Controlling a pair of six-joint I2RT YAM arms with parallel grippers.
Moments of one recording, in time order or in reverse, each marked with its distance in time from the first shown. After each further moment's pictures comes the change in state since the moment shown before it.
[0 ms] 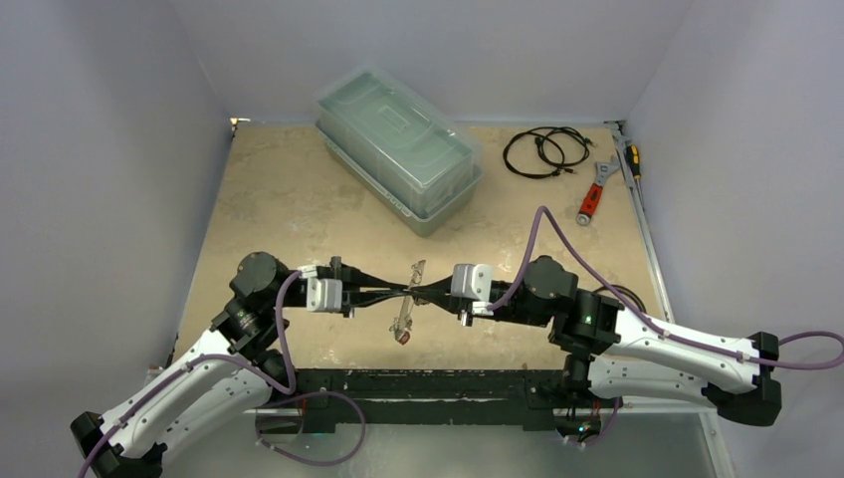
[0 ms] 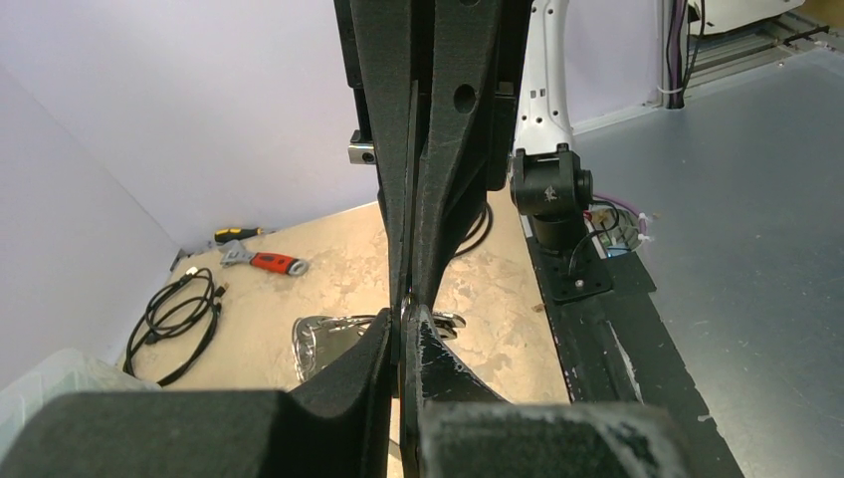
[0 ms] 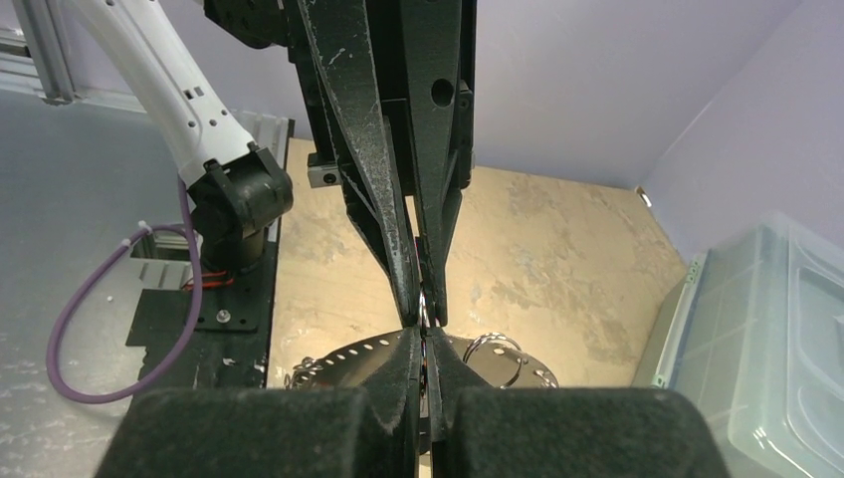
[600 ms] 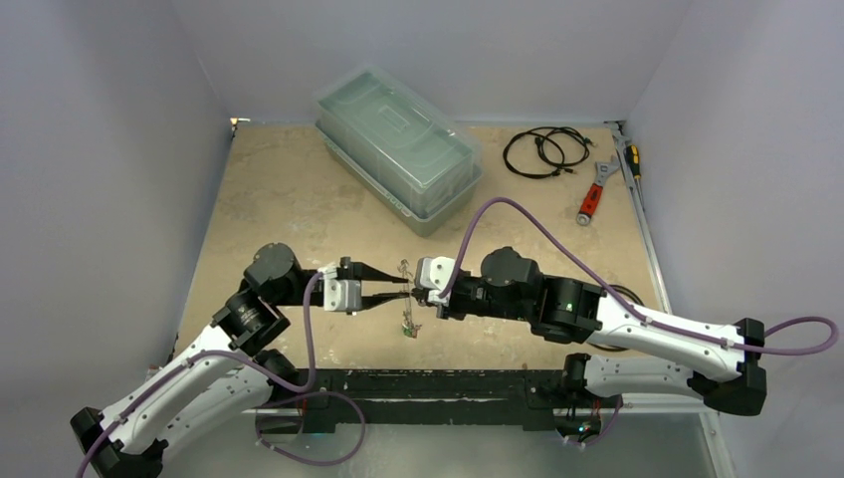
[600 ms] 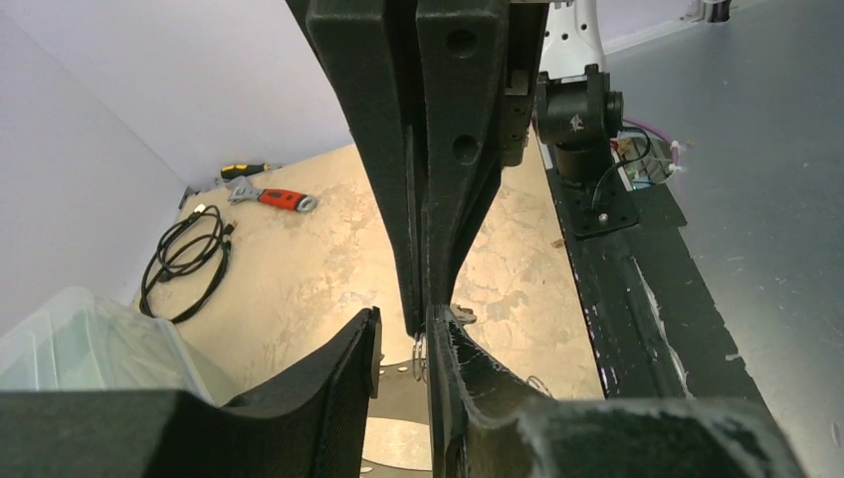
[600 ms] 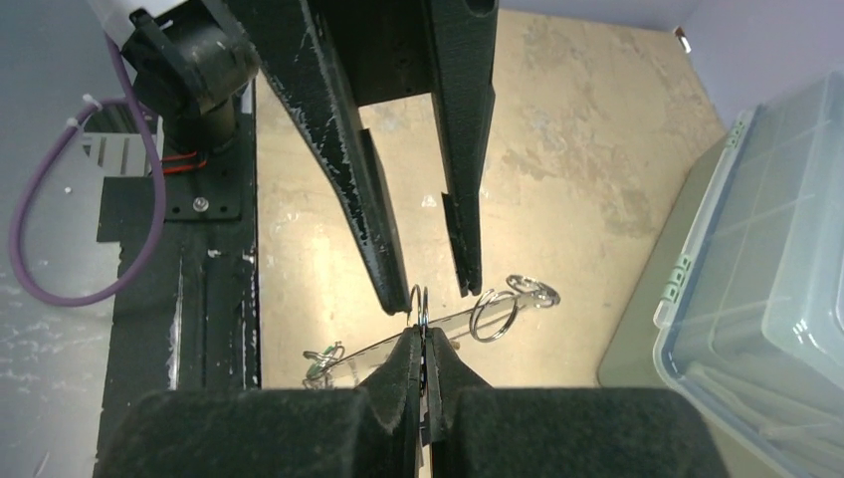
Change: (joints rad) left arm 0.000 0.031 0.034 -0.206 -0.058 0.179; right arm 0.000 0.144 0.139 -0.279 0.108 0.001
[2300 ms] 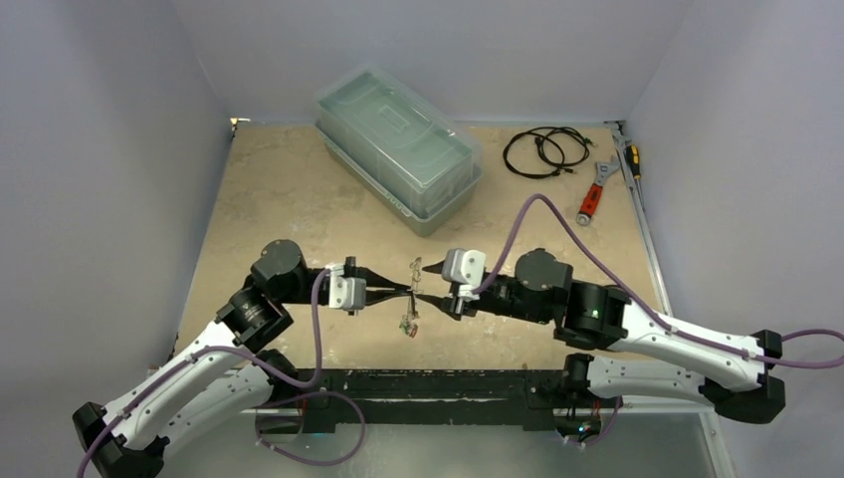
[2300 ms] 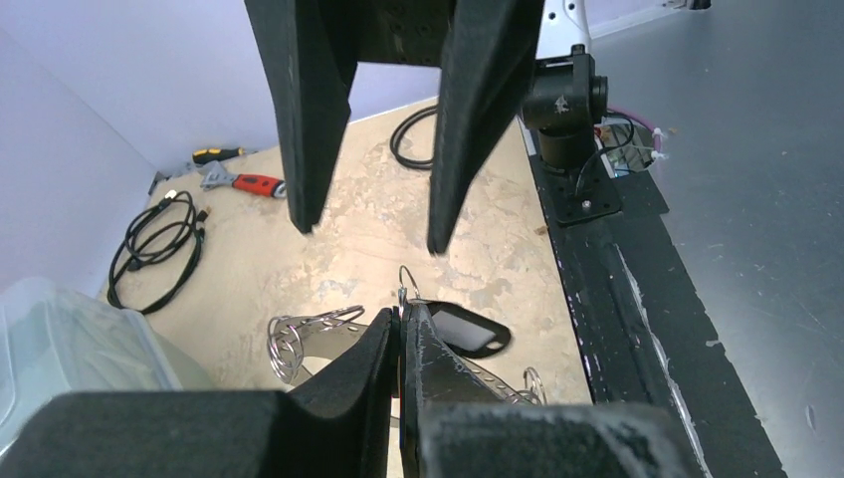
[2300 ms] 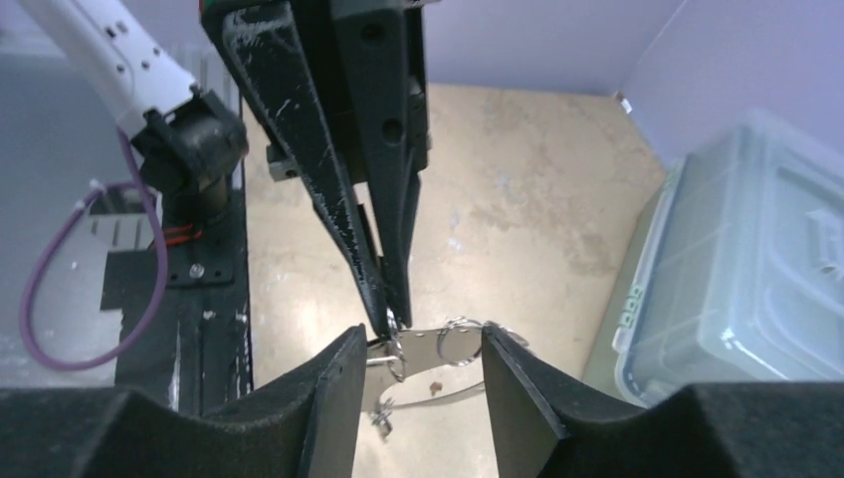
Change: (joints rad) left arm 0.000 0.039 0.009 -0.037 0.022 0.011; right arm -0.001 -0.087 -0.015 0.046 0.021 0.031
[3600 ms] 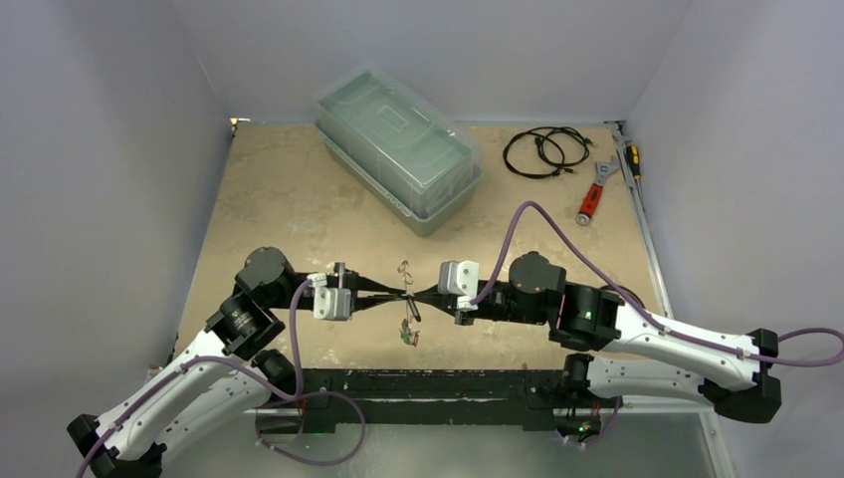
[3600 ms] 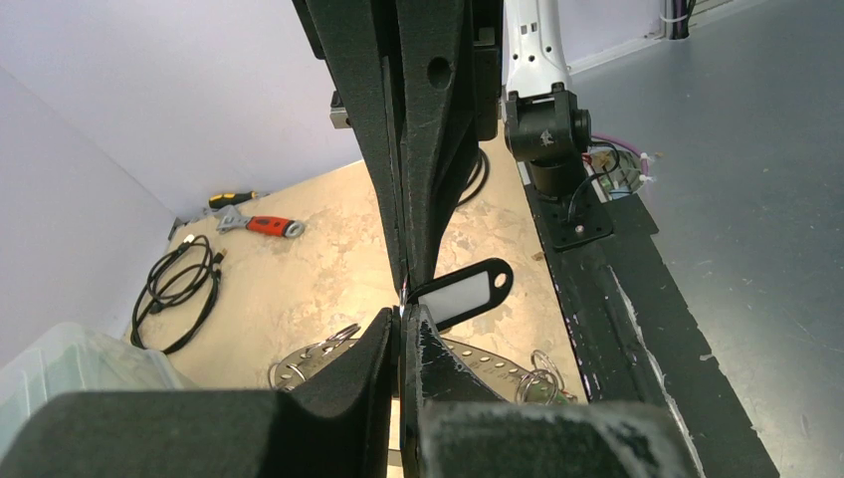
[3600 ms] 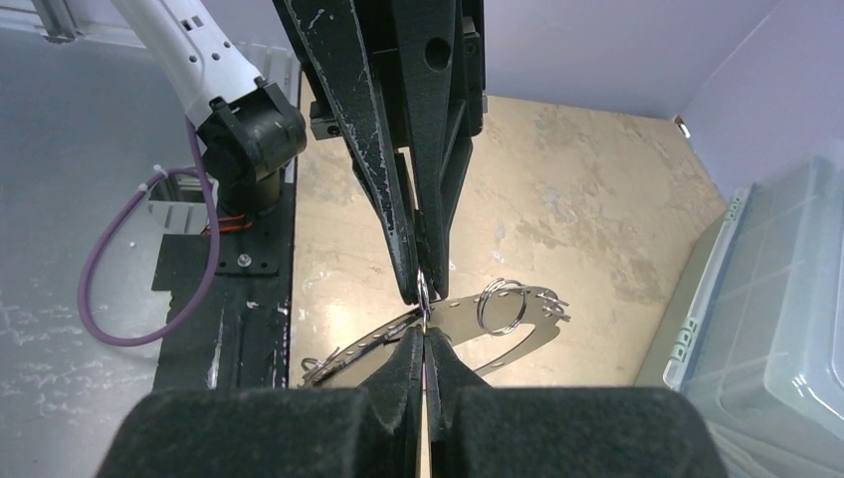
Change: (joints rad) left arm 0.000 -0.073 0.000 0.028 0.040 -0.016; right arm 0.000 -0.019 -0.051 0.047 -0.112 -0.006
